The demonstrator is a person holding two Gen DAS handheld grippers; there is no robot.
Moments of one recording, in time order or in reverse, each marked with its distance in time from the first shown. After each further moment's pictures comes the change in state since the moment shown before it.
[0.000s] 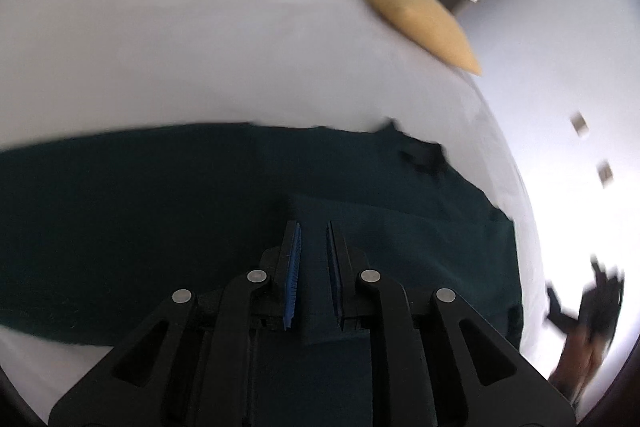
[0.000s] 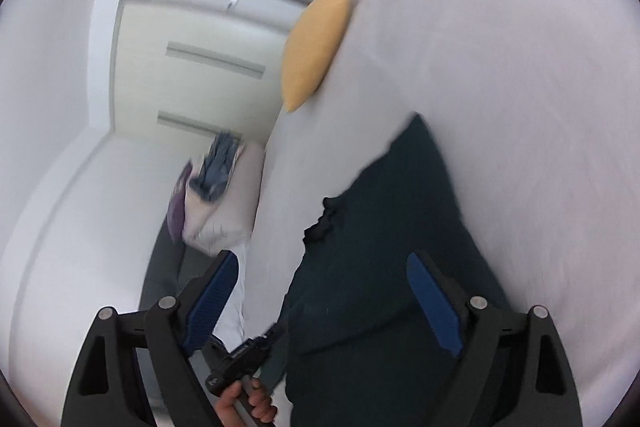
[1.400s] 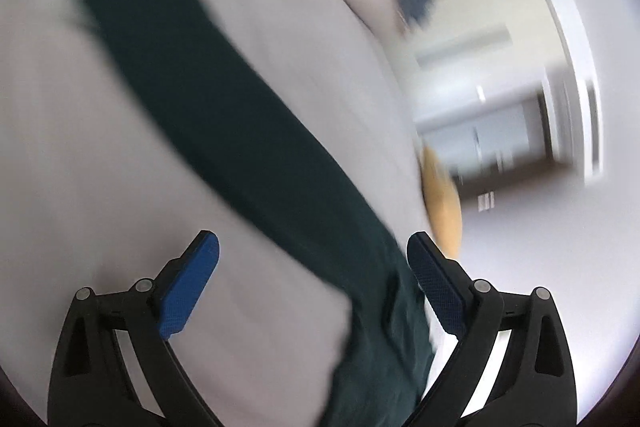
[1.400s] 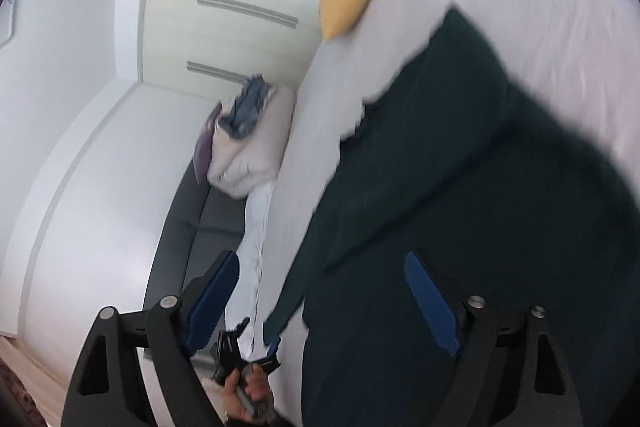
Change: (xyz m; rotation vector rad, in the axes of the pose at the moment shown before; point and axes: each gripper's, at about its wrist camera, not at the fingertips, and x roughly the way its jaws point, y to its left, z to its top) left arm -0.185 0.256 -0.136 -0.768 -0.437 -0.129; right arm -0.010 0.019 -0.128 -0.041 0.137 0.095
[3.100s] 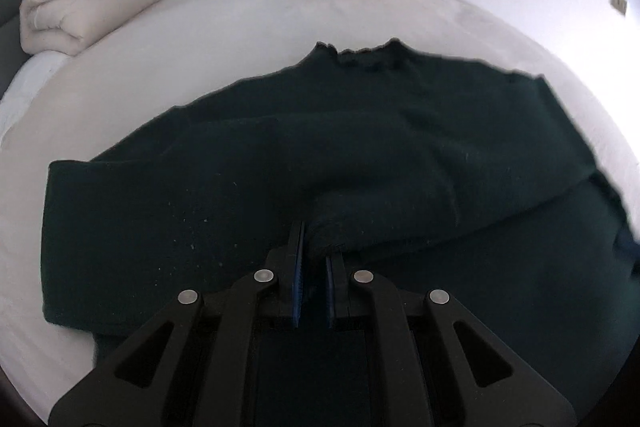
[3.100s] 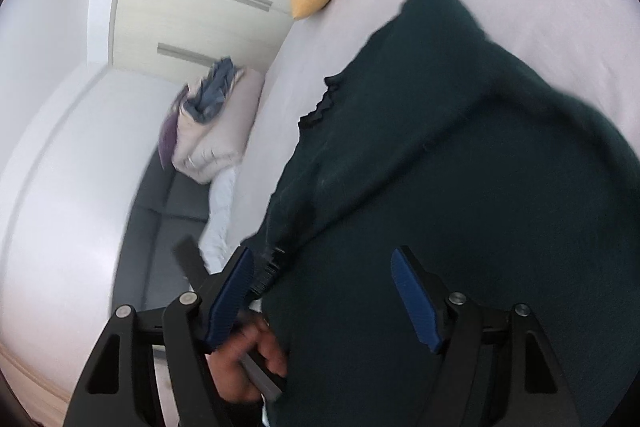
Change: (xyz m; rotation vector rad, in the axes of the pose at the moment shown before) left arm 0.249 -0.218 -0.250 1.268 0.266 0.286; right arm 0.026 -0.017 0.009 -0.044 0.052 -0.142
